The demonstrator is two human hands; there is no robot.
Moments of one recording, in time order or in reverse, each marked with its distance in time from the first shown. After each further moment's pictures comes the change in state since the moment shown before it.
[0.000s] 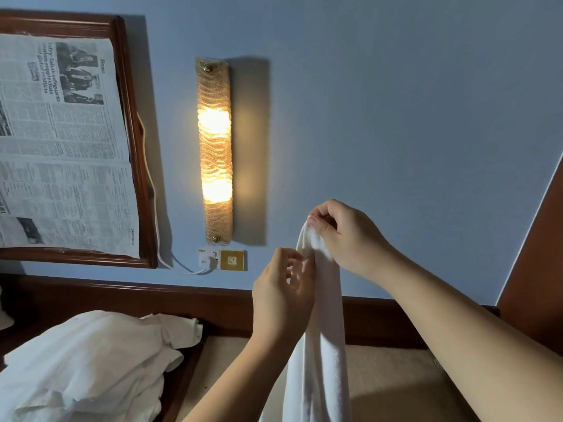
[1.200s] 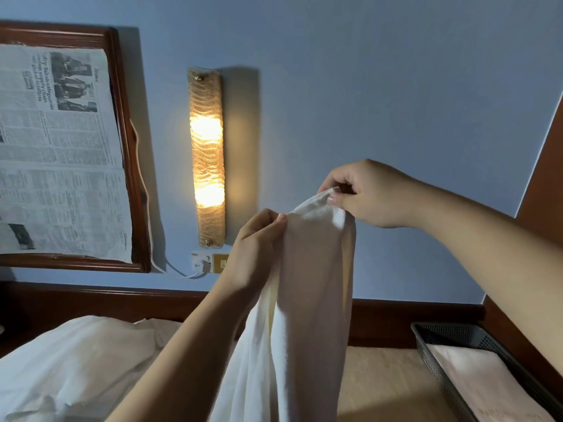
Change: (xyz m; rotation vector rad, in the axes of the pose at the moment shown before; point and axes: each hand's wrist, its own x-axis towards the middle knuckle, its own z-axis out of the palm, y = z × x) left_hand 0.045 0.067 -0.049 -0.552 -0.302 -0.197; right_hand 0.009 -0.047 -0.102 -0.278 -0.228 -0.045
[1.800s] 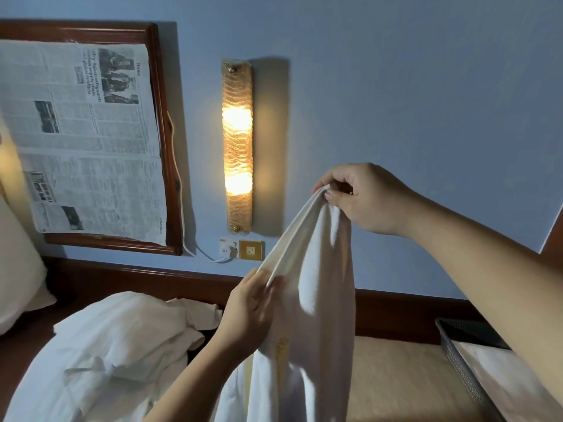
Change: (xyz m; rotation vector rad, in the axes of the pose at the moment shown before) left_hand -0.074 -0.091 -0.074 0.563 0.050 0.152; right_hand 0.000 -0.032 0.046 0.138 0.094 -0.126
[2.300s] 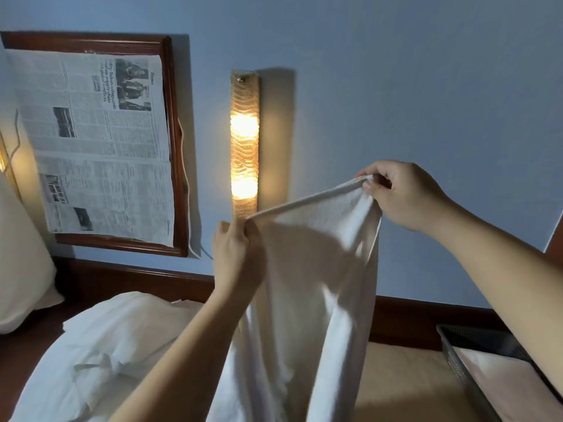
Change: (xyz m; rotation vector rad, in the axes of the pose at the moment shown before) left_hand 0.060 0.049 -0.026 0.266 0.389 -0.155; right_hand -0.015 0.027 -0.023 -0.039 0.231 0.145
